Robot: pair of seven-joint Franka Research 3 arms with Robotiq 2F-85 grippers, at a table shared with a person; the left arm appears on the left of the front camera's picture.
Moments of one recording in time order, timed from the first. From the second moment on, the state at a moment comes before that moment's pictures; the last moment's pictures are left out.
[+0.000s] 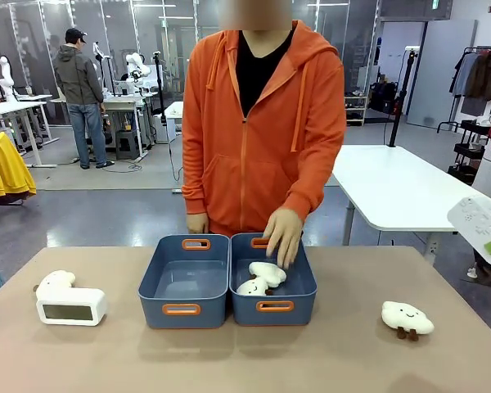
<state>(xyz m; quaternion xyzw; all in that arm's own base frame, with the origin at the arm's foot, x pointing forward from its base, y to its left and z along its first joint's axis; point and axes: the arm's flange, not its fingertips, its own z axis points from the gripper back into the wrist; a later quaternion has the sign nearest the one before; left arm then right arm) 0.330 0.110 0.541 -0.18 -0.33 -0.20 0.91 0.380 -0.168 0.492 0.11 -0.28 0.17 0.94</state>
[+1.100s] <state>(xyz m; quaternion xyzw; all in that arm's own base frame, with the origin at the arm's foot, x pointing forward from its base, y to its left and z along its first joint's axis) 0.330 0.110 0.541 -0.18 -0.33 -0.20 0.91 0.296 0.202 0.560 0.08 -0.28 0.52 0.80</state>
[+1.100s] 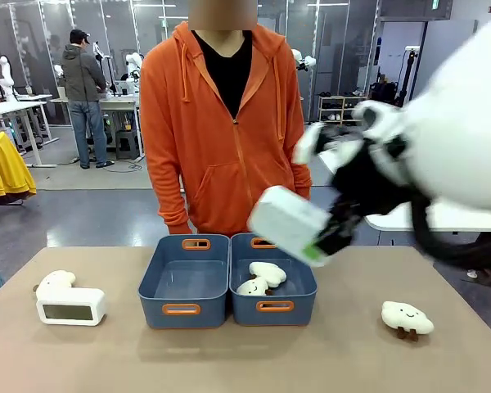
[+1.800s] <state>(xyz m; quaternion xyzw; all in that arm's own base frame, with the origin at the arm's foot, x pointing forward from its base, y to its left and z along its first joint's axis) 0.330 0.110 0.541 -0.18 -0.33 -0.20 0.91 0.417 0.399 0.472 0.06 -0.21 0.59 0.78</state>
